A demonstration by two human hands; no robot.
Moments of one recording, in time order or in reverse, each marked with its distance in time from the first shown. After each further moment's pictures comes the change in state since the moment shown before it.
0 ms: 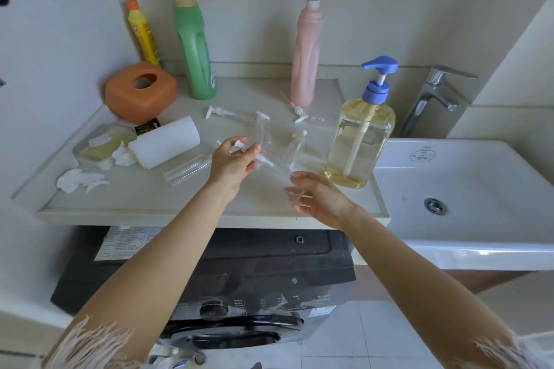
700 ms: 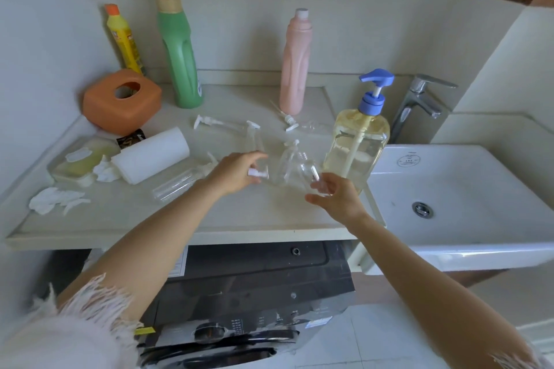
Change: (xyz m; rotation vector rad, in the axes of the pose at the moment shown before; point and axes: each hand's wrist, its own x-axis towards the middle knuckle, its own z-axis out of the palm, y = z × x) left_hand 0.066 -0.012 -0.014 1.309 -0.492 0.462; right_hand 0.012 -0.001 -0.040 -0.696 0.452 -0.397
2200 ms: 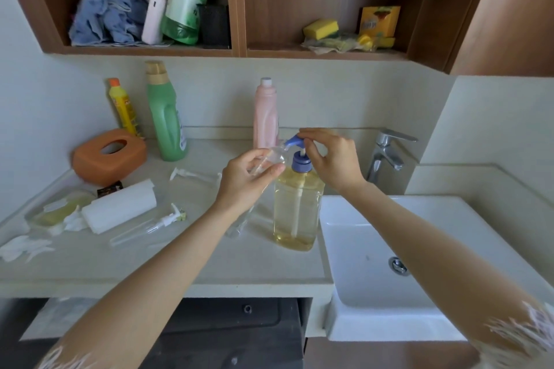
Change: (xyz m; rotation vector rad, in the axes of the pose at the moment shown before) left_hand 0.017 0.192 -0.027 -0.697 0.503 -0.059; right_hand 0.045 -0.120 -0.140 -0.287 0.402 -0.937
